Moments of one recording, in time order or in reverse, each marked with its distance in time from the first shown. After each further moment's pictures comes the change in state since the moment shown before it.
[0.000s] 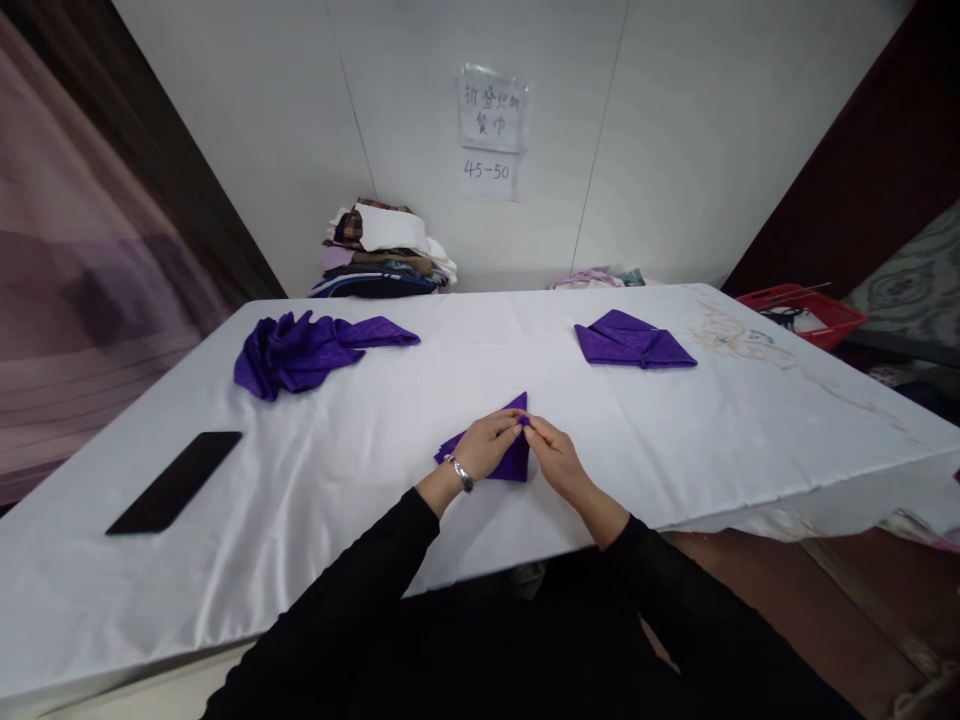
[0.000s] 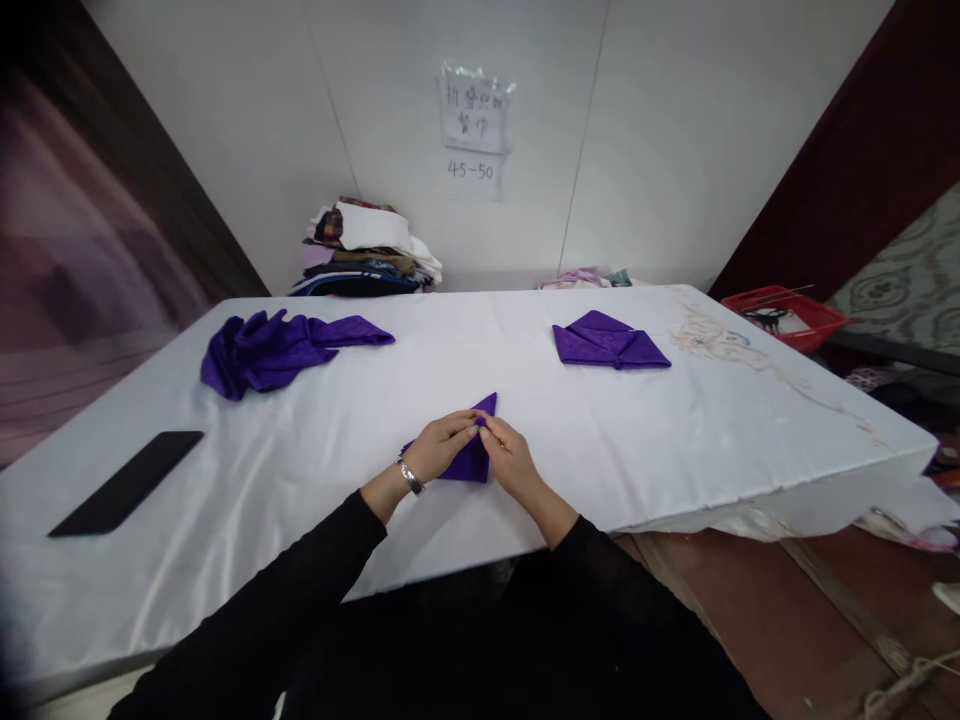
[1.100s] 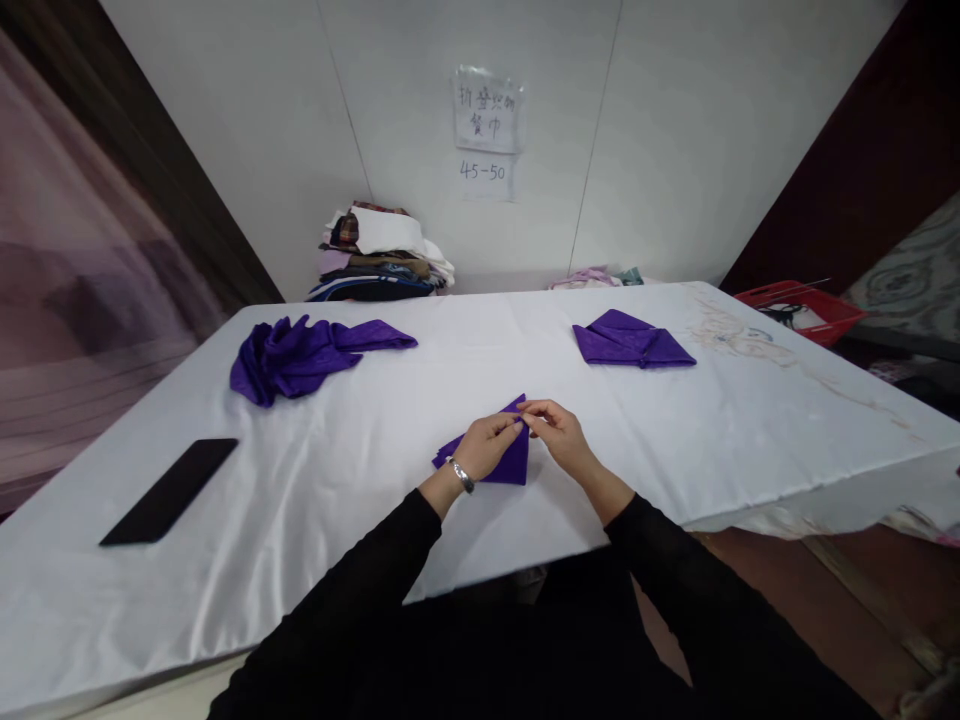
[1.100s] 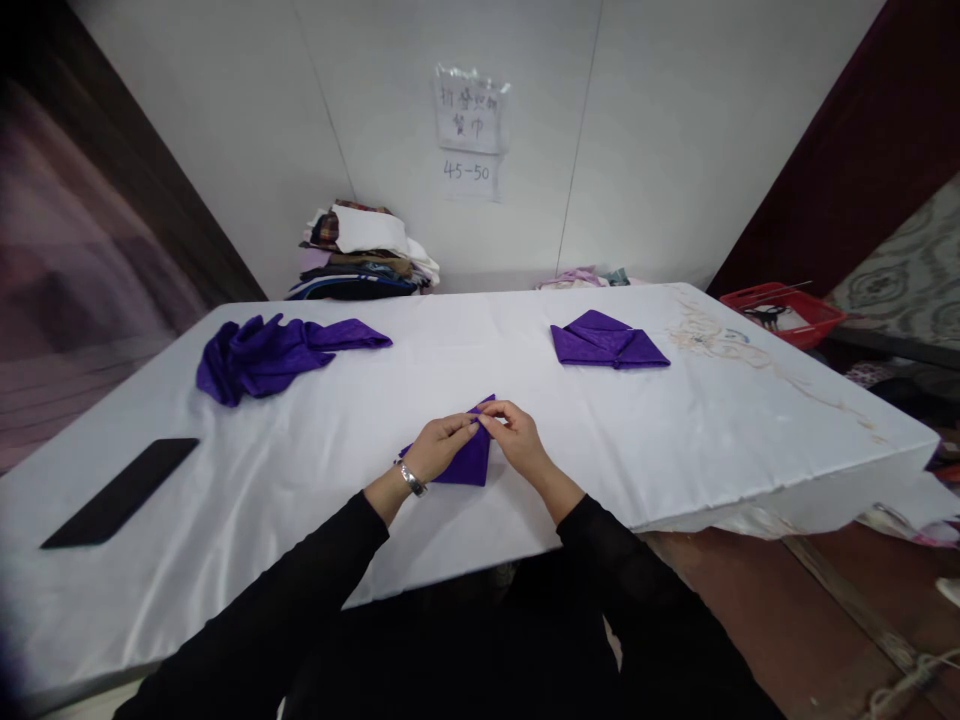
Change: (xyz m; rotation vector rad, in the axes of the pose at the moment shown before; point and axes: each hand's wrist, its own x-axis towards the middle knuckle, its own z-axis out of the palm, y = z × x) left_hand 0.005 0.002 0.004 -0.089 0.038 -0.053; right_hand 0.026 -0.001 -0.016 0.101 0.011 0.078
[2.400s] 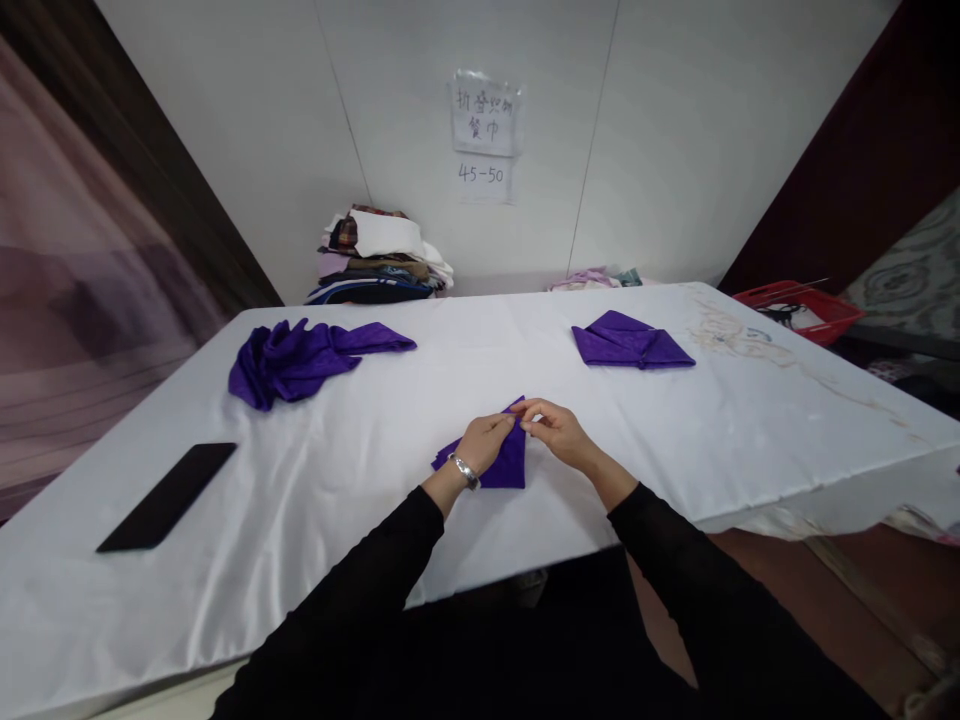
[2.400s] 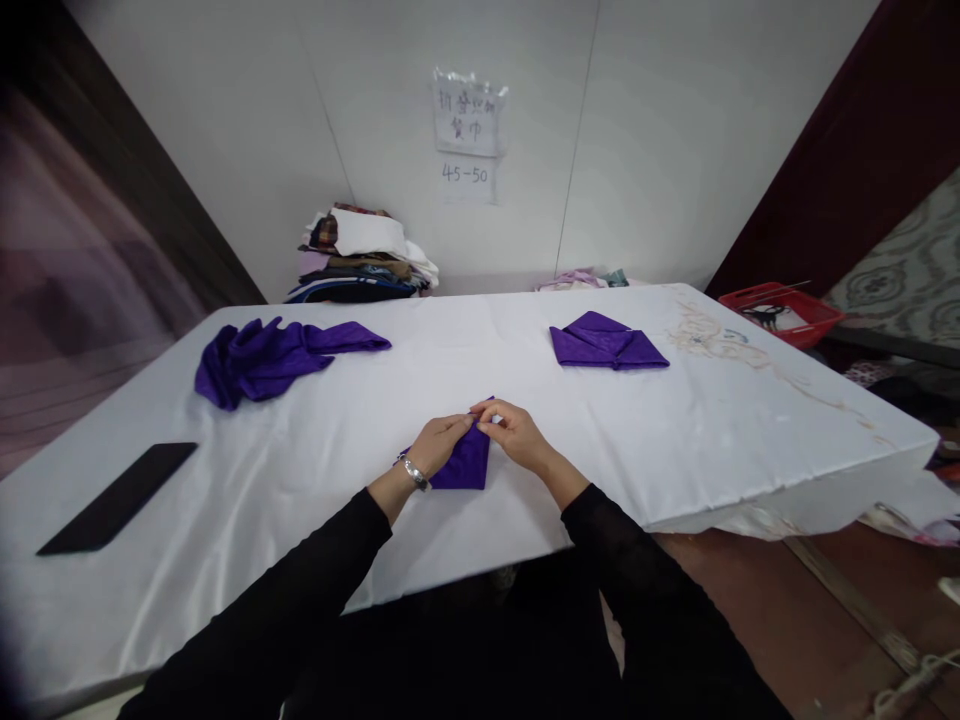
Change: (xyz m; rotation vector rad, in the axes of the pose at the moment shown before) left_hand 0.010 -0.005 0.000 0.040 0.058 -0.163; right_hand 0.012 -0.003 -0.012 -0.102 -0.240 -0.095
